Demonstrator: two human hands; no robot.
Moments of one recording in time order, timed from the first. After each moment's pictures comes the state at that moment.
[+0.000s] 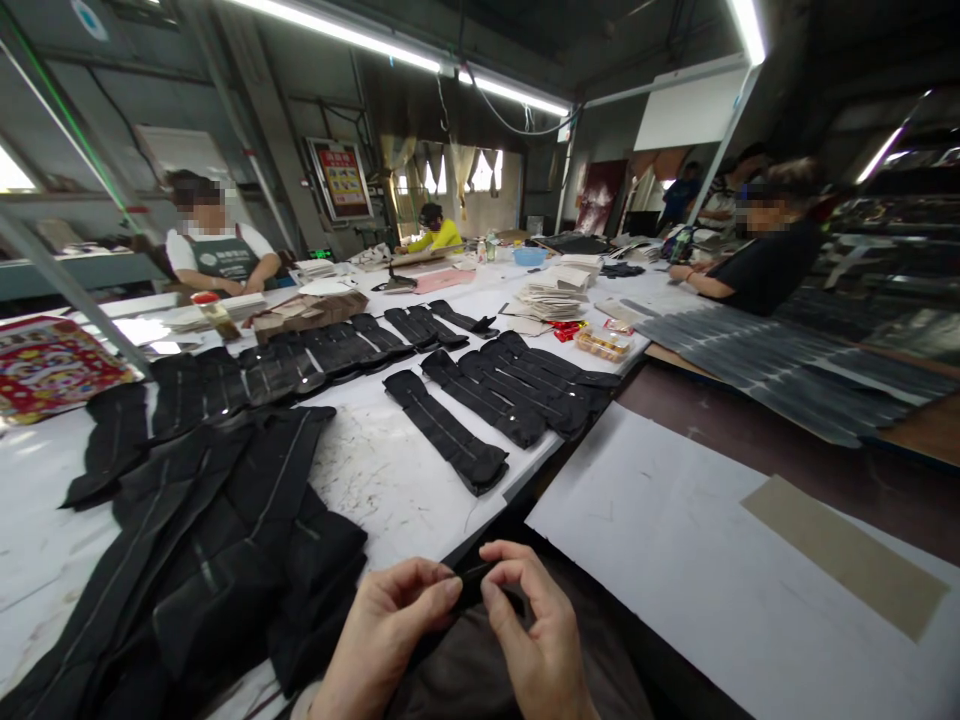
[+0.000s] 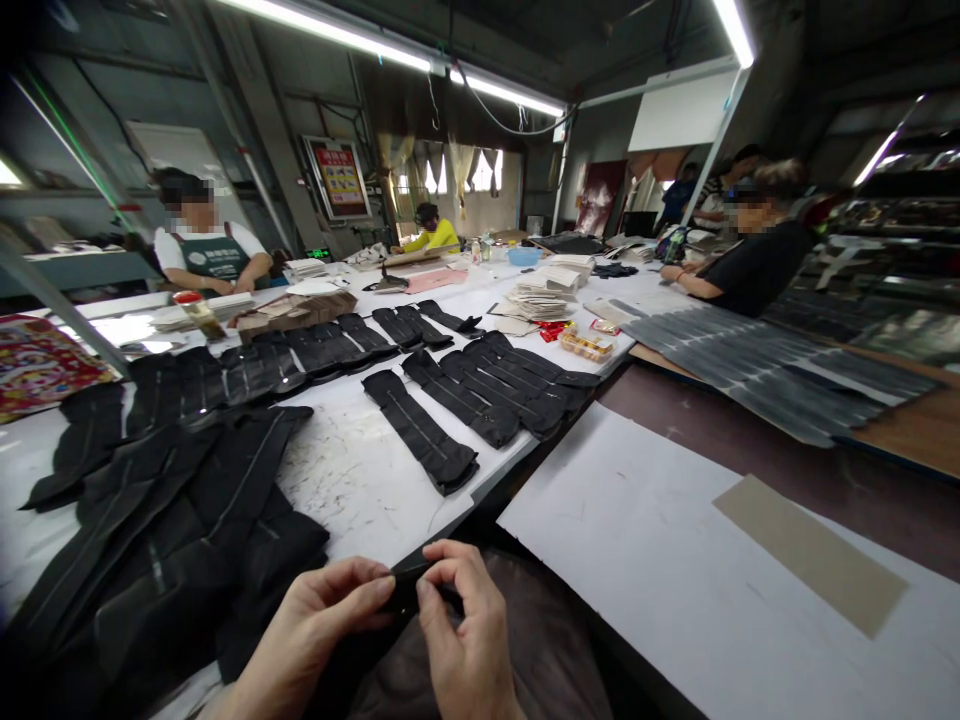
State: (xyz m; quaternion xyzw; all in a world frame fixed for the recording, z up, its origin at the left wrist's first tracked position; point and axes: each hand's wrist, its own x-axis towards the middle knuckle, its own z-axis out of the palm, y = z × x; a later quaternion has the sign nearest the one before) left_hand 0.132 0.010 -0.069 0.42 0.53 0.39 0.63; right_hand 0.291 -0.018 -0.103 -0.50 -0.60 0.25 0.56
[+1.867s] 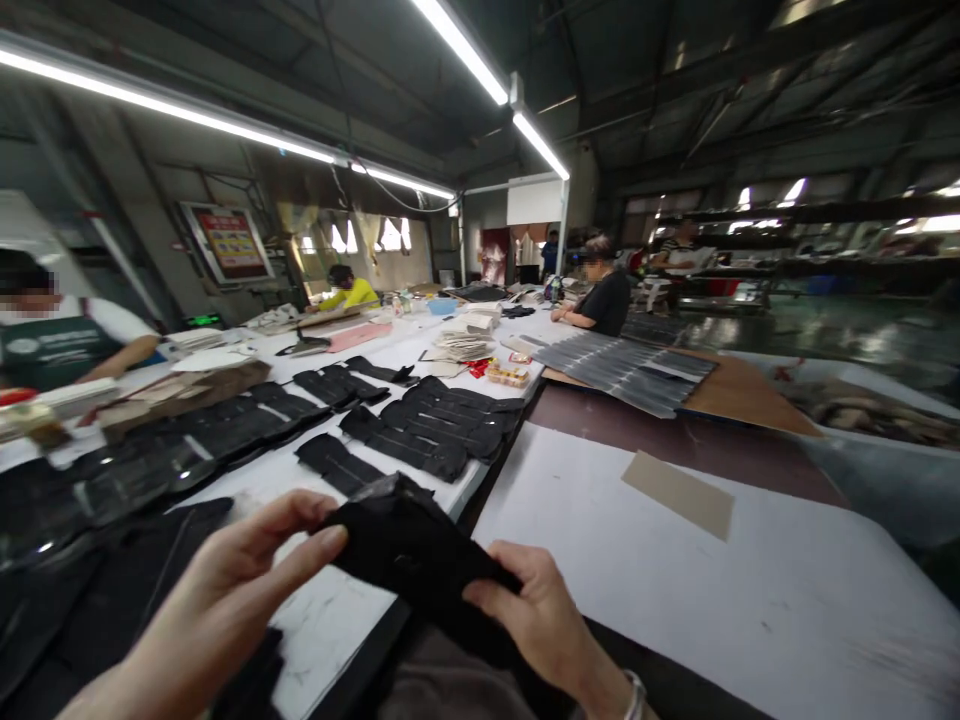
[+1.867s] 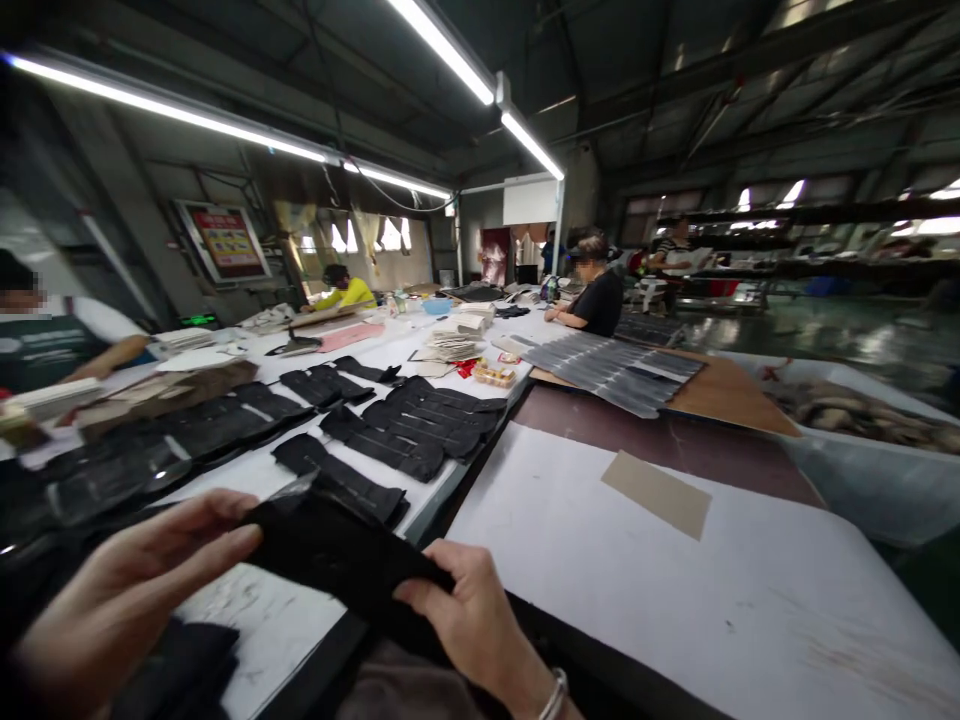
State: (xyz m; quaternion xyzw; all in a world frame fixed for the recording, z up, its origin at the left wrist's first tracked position) left_hand 0.109 0.058 0.030 0.70 0.41 0.43 0.40; right_hand 0.349 -0.042 -0.040 -0.54 -0.52 0.37 0.54
